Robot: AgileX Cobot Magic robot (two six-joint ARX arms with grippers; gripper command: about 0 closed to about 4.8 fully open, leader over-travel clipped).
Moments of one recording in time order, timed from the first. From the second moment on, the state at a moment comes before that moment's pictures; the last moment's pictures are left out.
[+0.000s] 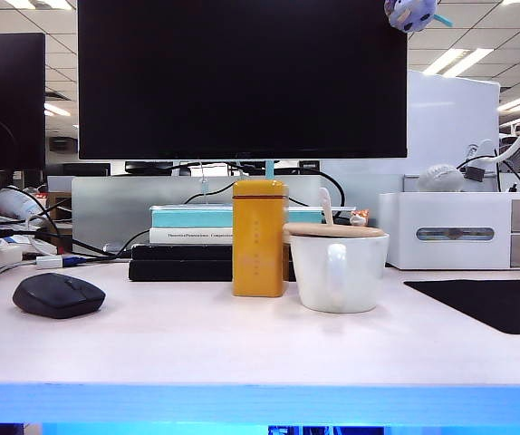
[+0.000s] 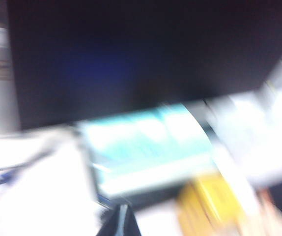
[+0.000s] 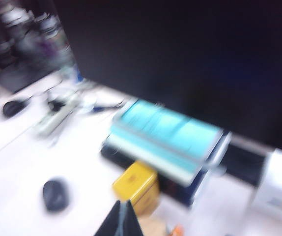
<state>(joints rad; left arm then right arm) -0.07 1.23 1.33 -0.38 0.41 -0.01 0.24 1.25 1.78 -0.84 -0.36 0.00</state>
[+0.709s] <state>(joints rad) -0.14 1.37 1.33 -0.71 0.34 0.59 0.30 1.40 1.80 -1.07 -0.41 -0.10</state>
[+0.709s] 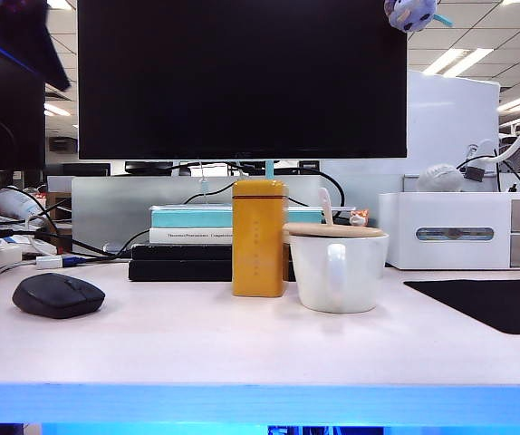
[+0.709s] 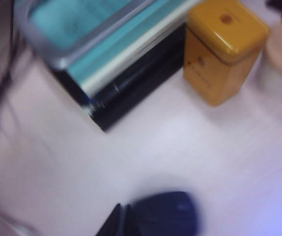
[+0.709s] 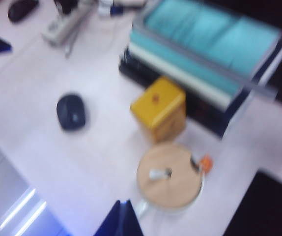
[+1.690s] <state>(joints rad) -0.14 1.64 1.33 -0.75 0.35 1.17 0.30 1.40 1.80 -0.98 -0.42 -0.10</state>
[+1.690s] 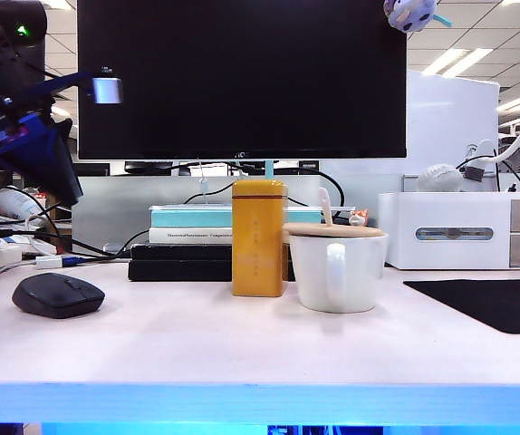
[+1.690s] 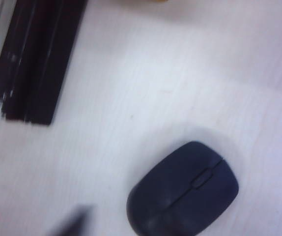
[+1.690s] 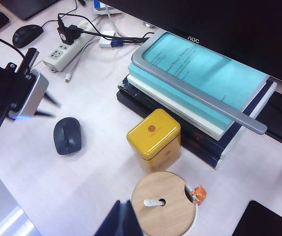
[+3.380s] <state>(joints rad) -0.15 1.86 1.33 -0.80 0.29 1.85 0.30 1.43 1.80 -0.98 -0.42 -0.10</state>
